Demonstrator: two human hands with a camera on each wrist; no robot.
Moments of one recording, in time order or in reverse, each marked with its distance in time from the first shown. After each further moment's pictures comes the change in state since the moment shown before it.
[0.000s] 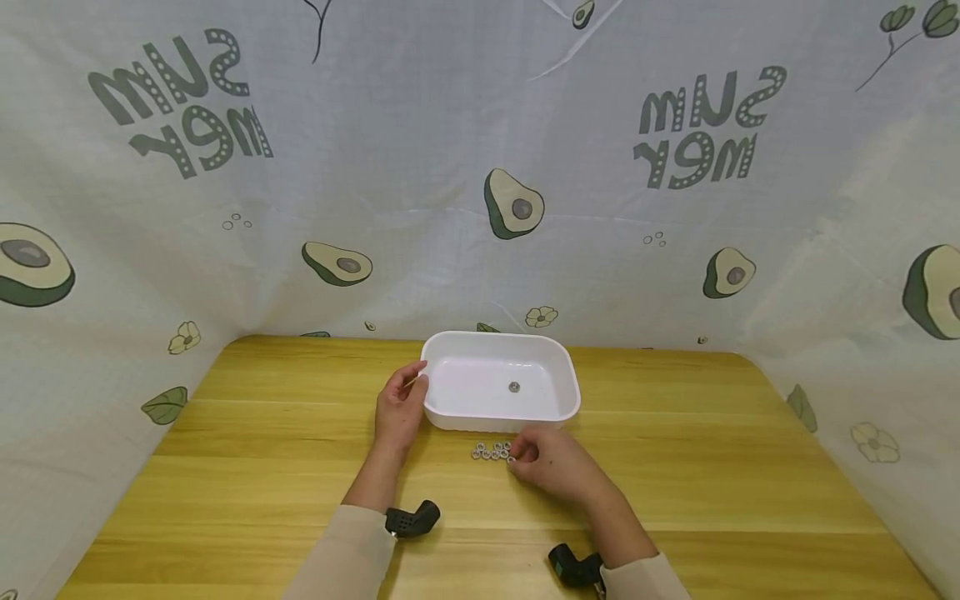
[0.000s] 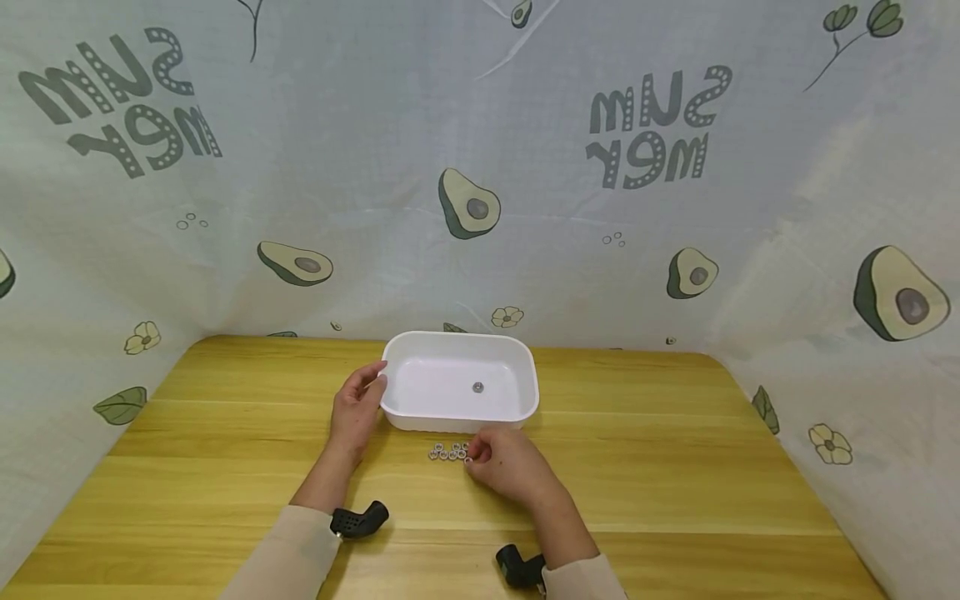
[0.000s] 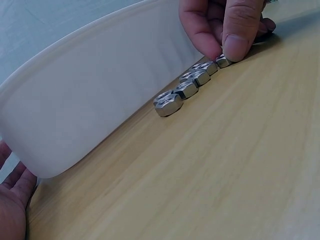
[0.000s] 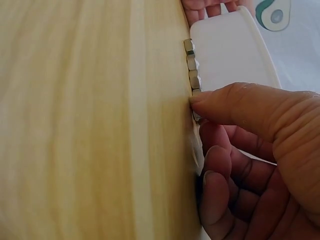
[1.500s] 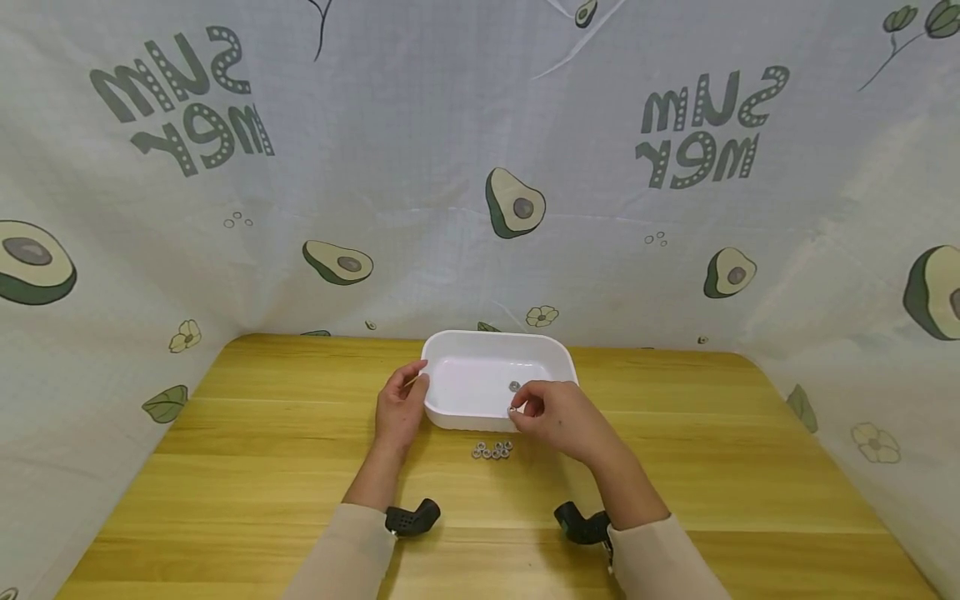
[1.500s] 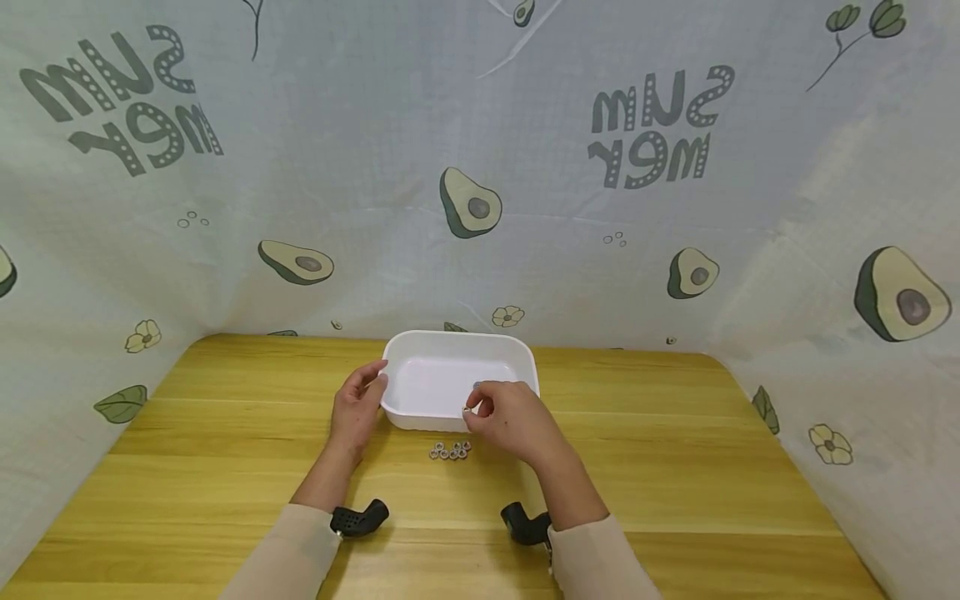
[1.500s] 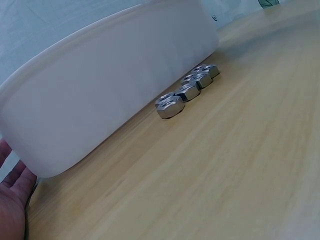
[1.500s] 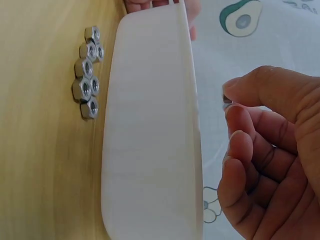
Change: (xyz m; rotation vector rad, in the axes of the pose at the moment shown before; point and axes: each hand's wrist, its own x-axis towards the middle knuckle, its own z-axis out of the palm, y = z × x) left_hand 0.001 0.001 -0.001 -0.013 -0.010 -0.009; right_hand 0.014 -0.042 -0.048 -0.114 0.086 -0.064
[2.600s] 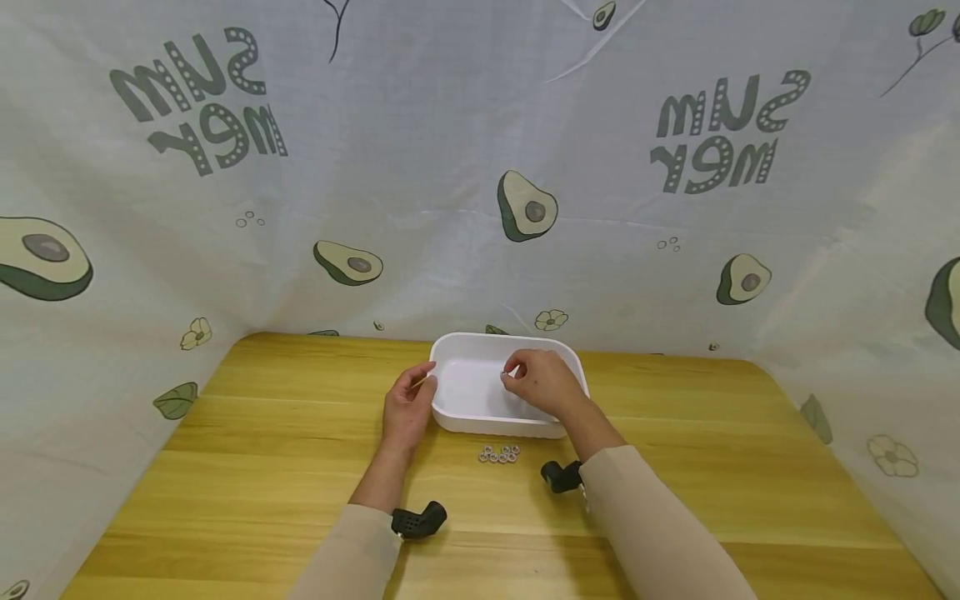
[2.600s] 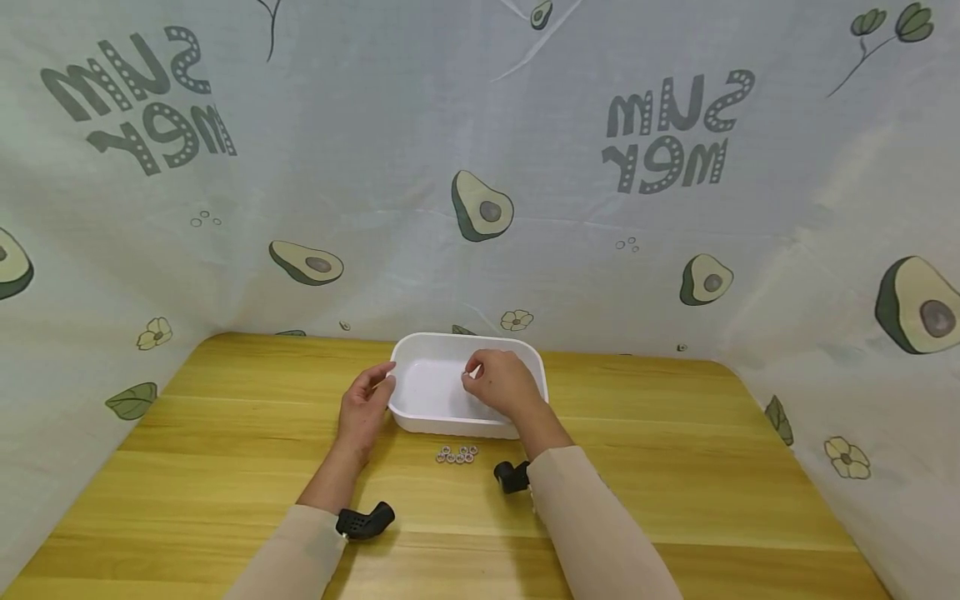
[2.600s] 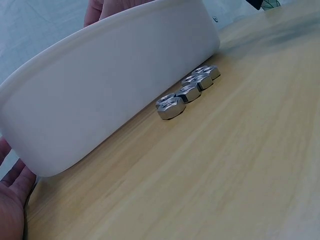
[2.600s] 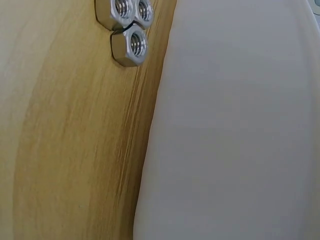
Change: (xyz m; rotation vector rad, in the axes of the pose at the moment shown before) left_hand 0.003 -0.001 -0.002 -0.005 0.006 0.009; right_hand 0.083 0.017 0.018 -0.097 0.024 0.023
